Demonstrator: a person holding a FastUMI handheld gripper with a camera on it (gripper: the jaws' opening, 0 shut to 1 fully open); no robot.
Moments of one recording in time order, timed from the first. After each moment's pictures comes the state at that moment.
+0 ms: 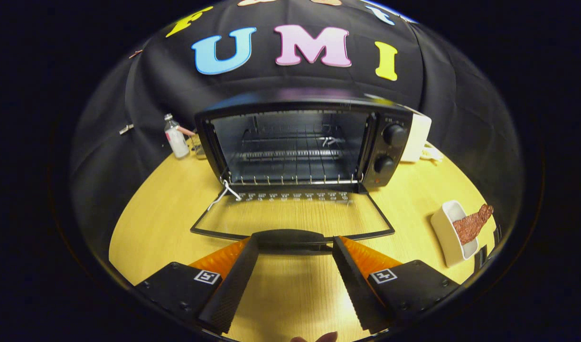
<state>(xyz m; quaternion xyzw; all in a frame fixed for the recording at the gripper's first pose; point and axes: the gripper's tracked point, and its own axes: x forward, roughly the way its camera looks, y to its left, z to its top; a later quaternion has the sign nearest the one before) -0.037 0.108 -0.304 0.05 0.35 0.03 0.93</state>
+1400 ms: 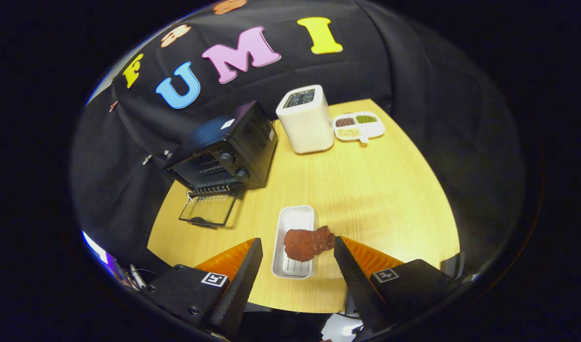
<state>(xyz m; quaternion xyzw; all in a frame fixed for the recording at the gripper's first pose) -0.063 -0.254 -0.263 0.19 0.44 0.12 0.87</state>
